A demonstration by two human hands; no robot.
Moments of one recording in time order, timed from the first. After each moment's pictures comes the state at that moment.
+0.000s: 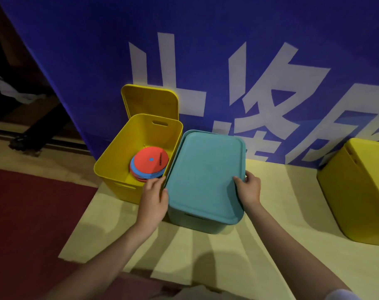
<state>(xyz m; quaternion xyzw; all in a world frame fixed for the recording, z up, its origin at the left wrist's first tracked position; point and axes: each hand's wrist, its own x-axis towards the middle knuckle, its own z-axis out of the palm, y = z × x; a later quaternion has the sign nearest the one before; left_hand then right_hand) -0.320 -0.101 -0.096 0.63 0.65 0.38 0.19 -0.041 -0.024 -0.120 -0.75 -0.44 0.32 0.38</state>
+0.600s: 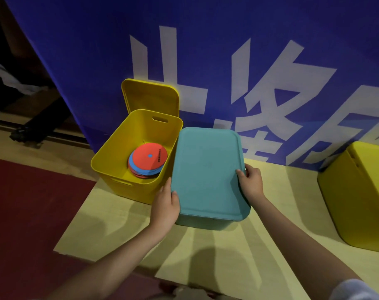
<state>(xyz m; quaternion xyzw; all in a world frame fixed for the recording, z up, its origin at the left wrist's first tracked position) -0.274 -0.108 -0.098 0.58 0.69 0.36 0.26 -0.018 0.000 -0.113 -0.72 -0.53 0.30 0.33</state>
